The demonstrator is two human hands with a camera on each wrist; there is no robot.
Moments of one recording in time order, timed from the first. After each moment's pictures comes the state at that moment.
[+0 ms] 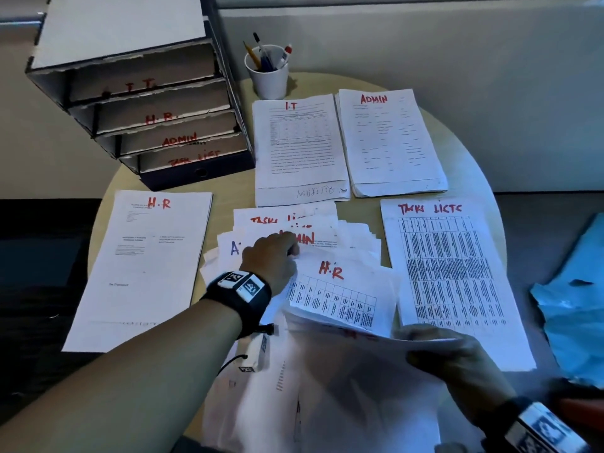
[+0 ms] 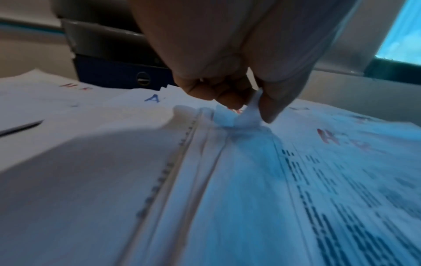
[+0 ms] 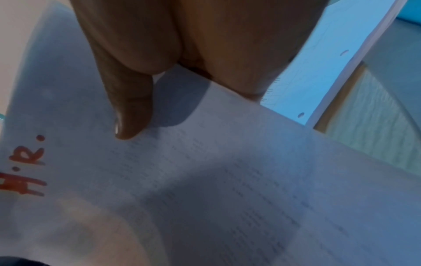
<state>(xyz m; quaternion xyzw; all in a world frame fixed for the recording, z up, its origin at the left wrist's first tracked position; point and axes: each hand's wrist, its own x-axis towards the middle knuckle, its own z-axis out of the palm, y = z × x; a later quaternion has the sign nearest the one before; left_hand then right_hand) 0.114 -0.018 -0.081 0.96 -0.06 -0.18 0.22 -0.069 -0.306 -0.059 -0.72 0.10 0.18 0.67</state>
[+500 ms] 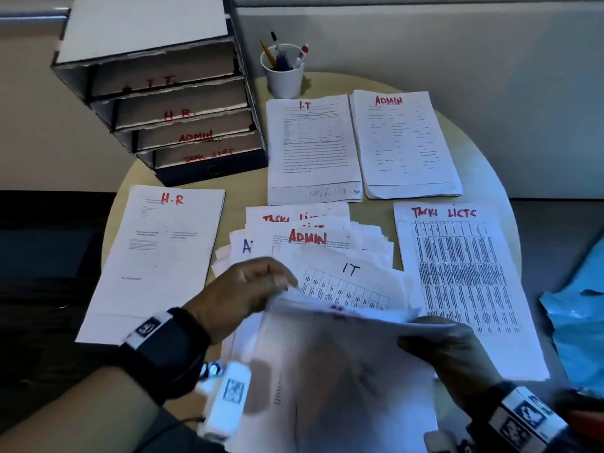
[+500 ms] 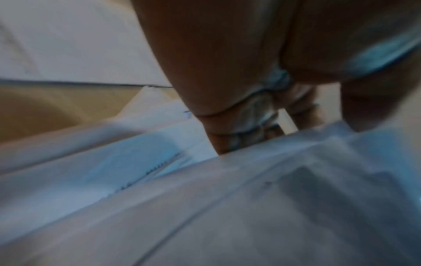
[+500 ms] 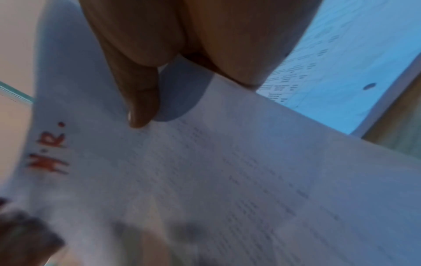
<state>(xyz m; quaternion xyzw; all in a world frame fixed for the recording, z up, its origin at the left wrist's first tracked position) 0.051 0.031 0.000 0.71 0.02 -0.29 0.64 -0.030 -0.294 -0.067 -0.74 0.13 0.13 0.65</state>
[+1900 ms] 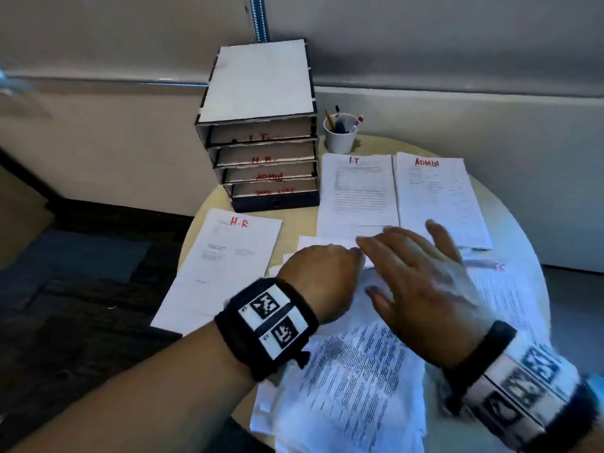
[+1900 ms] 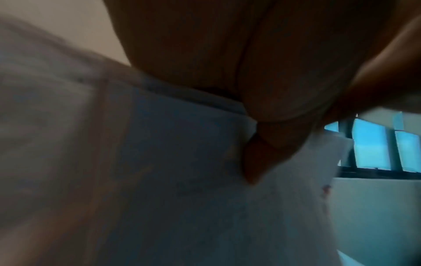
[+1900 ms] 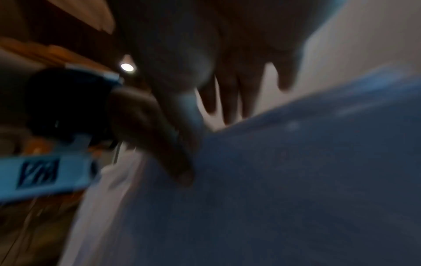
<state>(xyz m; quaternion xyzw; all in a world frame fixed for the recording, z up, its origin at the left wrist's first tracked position) 0.046 -0.013 0.108 0.98 -0.19 -0.05 0.07 0.029 -0.177 0.114 -0.94 -0.29 -0.16 0.12</state>
